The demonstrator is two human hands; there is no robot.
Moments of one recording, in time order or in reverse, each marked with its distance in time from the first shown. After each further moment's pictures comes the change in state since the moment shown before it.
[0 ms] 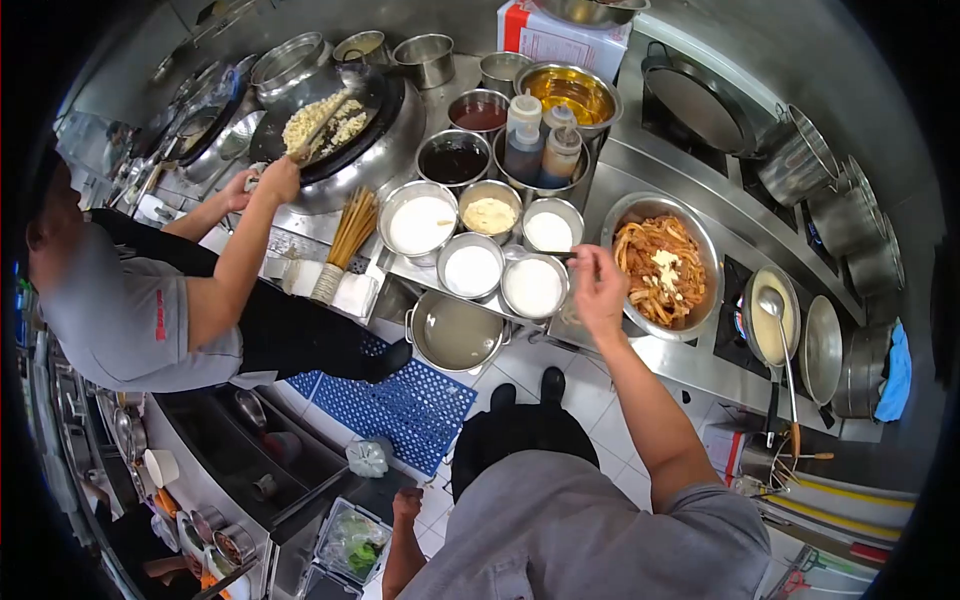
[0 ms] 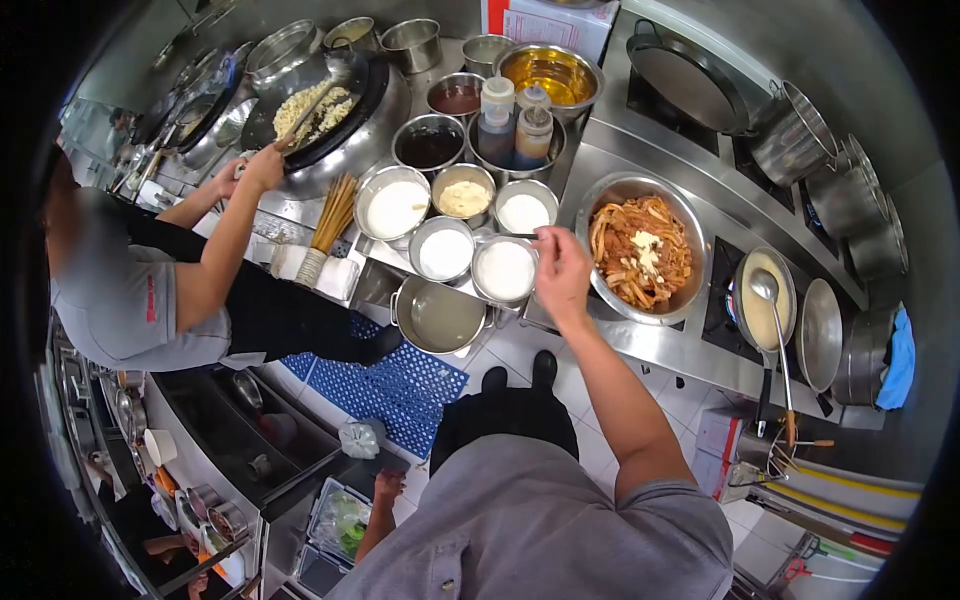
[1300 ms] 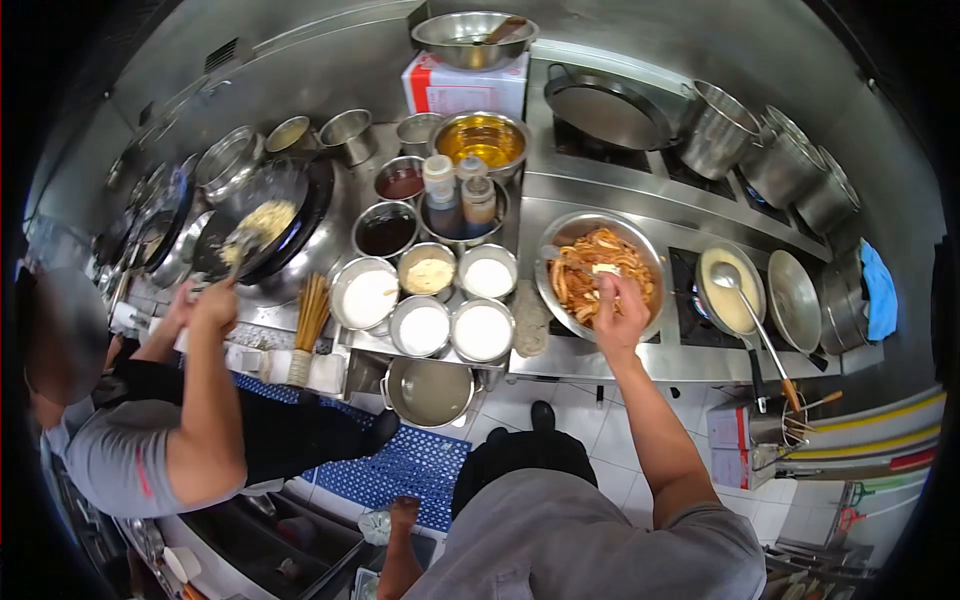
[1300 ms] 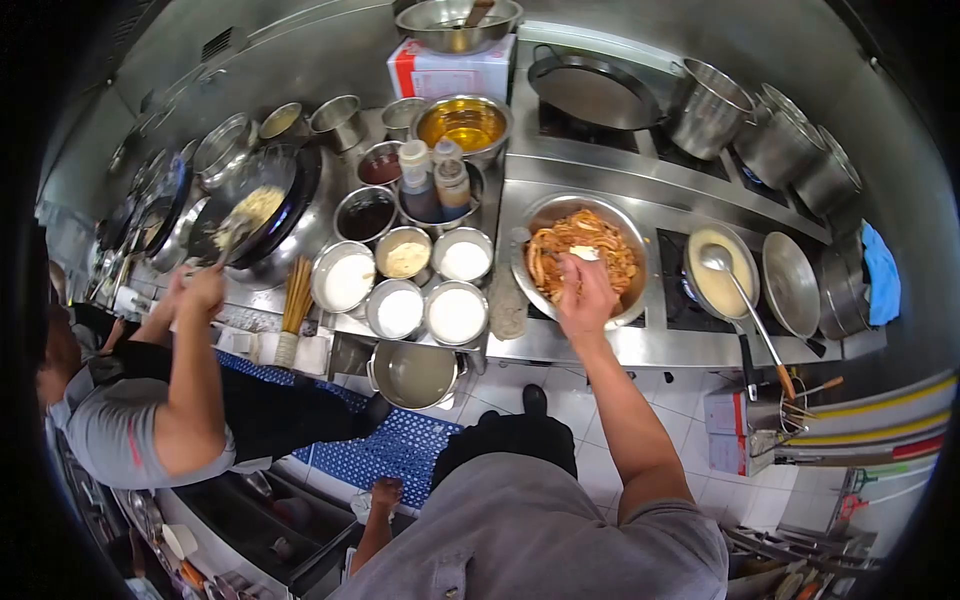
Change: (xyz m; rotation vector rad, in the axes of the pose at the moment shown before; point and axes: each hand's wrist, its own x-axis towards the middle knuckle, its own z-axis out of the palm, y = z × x) left_hand 0.145 0.064 0.003 0.588 -0.104 0.880; right_hand 0.006 0.008 -0.110 -0.330 0.343 -0.313
